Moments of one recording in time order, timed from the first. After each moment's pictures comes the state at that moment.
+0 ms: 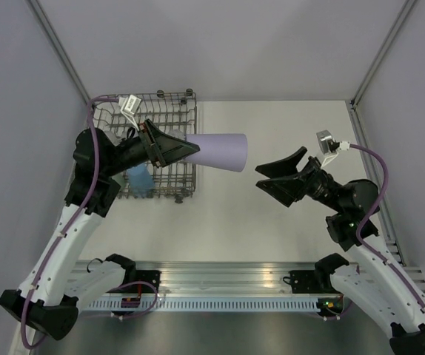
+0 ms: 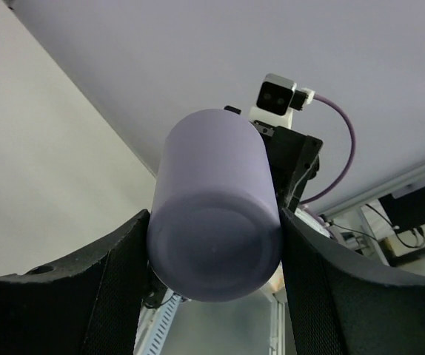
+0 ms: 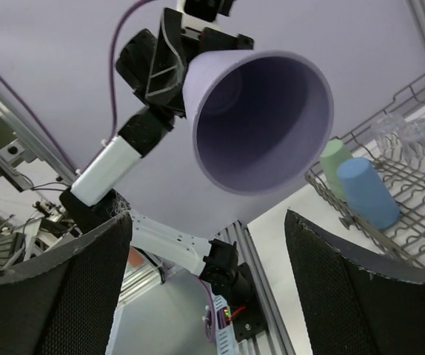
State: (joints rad) left arm -0.37 0.96 1.15 -0.04 0.77 -0.95; right arm 0.43 0.69 0.65 0.51 -0.69 0.98
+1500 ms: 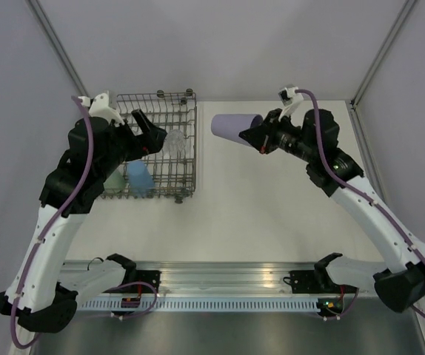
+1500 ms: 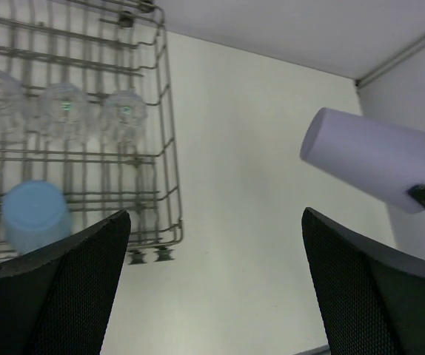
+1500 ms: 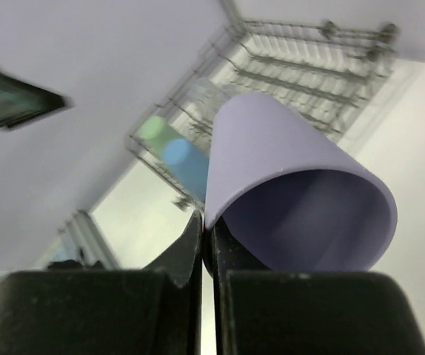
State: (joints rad) left arm -0.43 1.03 1.47 -0.73 -0.07 -0.55; right arm 0.49 1.12 1.19 -0.12 -0.41 0.47
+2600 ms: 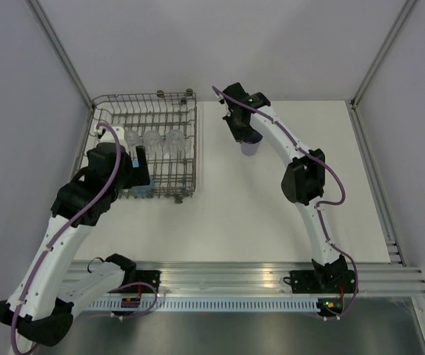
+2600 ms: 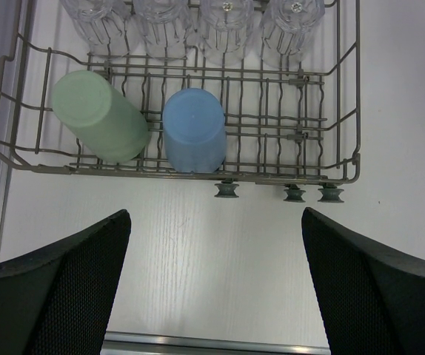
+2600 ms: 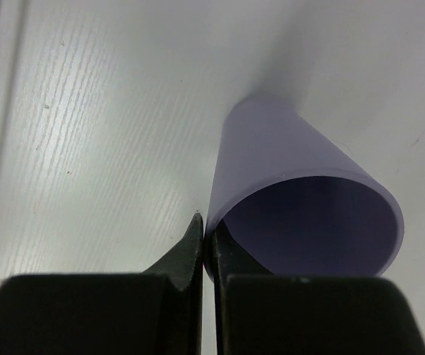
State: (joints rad) left arm -0.43 0.91 1.23 -0.95 -0.41 -0.30; right arm 0.51 2.39 2.42 -1.15 0.15 0.04
